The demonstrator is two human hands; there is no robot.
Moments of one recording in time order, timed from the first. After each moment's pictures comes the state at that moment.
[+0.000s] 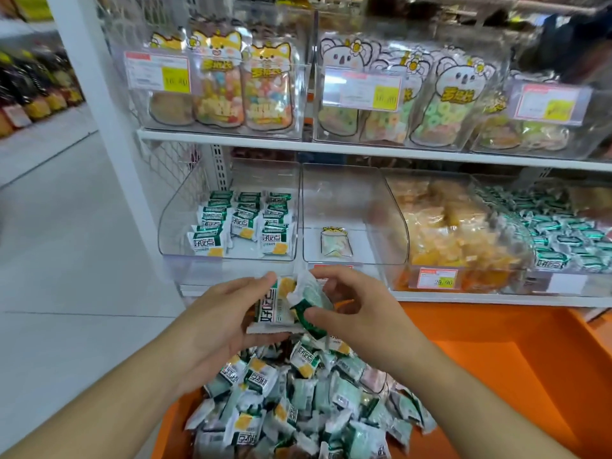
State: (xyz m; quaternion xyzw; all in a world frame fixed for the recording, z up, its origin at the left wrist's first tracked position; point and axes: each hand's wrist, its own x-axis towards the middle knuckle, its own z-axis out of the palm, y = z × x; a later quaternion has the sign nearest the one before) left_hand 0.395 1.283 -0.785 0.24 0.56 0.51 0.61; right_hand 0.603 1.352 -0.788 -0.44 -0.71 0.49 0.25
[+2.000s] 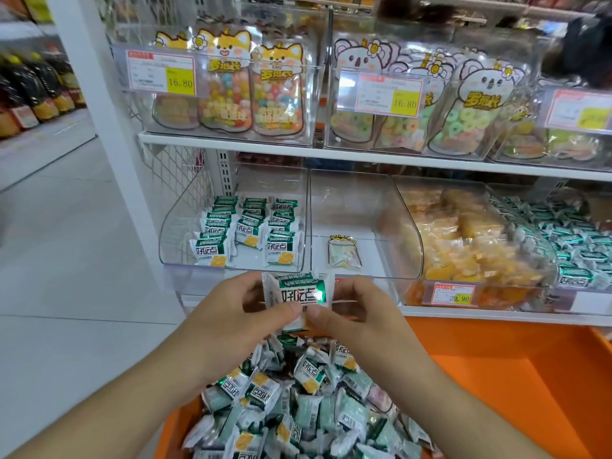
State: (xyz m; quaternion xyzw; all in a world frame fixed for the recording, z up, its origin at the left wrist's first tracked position) left_hand 0.387 1.291 -0.776 0.48 0.65 0.41 0.43; right_hand 0.586 1.358 -0.795 -0.46 -0.65 0.53 0.30
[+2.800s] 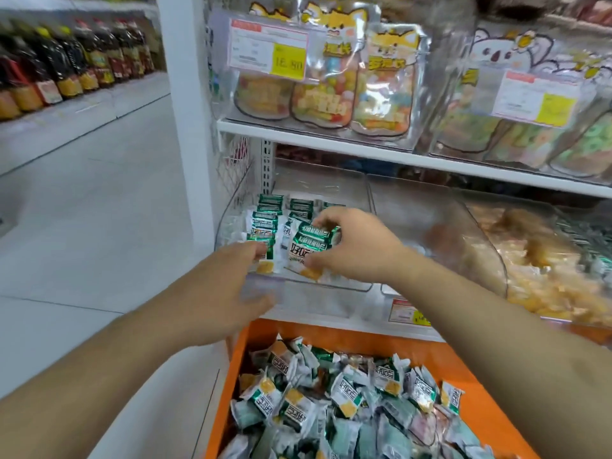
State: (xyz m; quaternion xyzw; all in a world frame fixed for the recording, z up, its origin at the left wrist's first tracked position) left_hand 0.244 1.323 -0.801 0.63 0.72 0.19 0.20; right_hand 0.431 1.470 -0.762 -0.41 -0.89 0.19 0.09
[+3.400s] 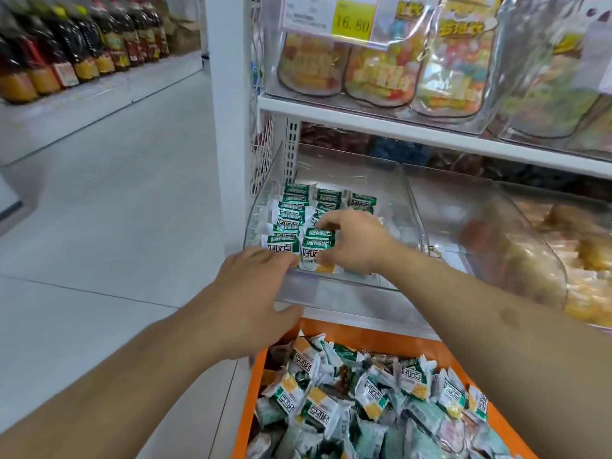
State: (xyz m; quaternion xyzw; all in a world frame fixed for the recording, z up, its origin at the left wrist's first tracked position) left_hand 0.238 1.322 -0.820 0.65 0.72 0.14 0.16; right_hand 0.375 1.516 -0.831 -0.43 -0.89 0.14 0.05
